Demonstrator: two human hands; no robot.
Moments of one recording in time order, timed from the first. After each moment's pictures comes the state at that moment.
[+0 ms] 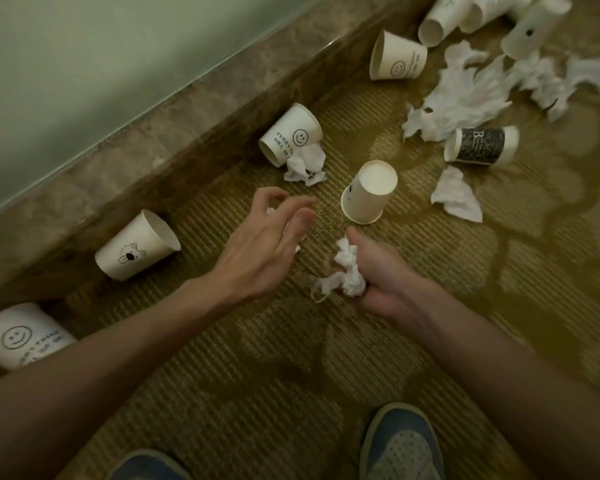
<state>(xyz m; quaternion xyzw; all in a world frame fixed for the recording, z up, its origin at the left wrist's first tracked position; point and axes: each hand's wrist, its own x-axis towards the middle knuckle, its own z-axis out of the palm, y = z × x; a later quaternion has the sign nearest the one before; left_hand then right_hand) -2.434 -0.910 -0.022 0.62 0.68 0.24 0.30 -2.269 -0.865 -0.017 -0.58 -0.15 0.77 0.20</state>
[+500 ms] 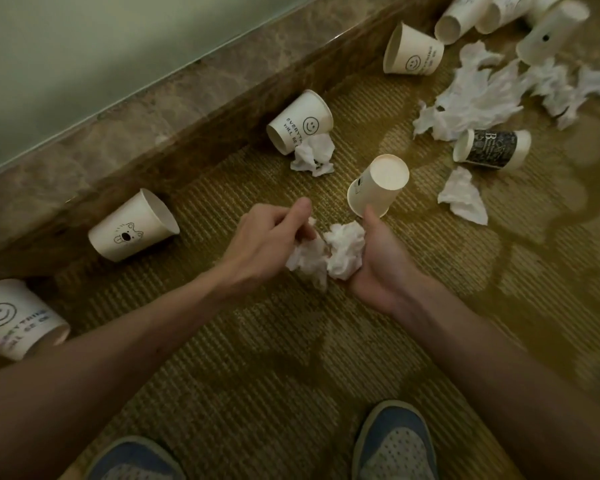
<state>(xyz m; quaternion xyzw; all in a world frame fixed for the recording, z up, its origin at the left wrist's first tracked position) -2.430 -0.913 -0.031 0.45 0.70 0.35 0.43 -2.277 -0.866 -0.023 -0.52 -0.12 0.82 0.22</state>
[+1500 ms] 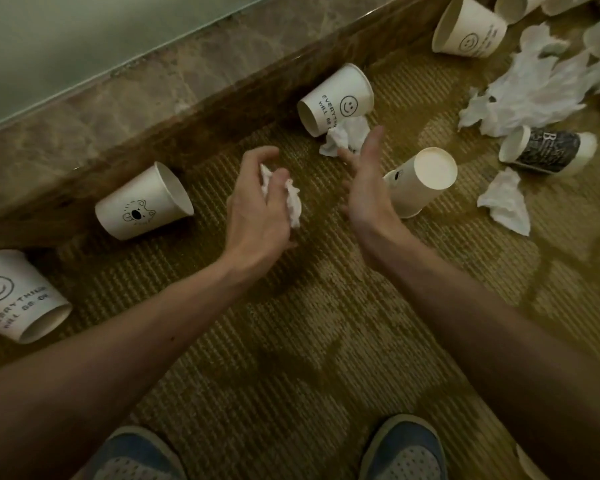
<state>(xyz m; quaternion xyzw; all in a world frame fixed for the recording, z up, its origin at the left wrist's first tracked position) -2.445 -0.905 -0.044 0.29 0.76 0.47 0.34 -2.340 -0.831 -0.028 -0.57 -0.50 0.62 0.21</state>
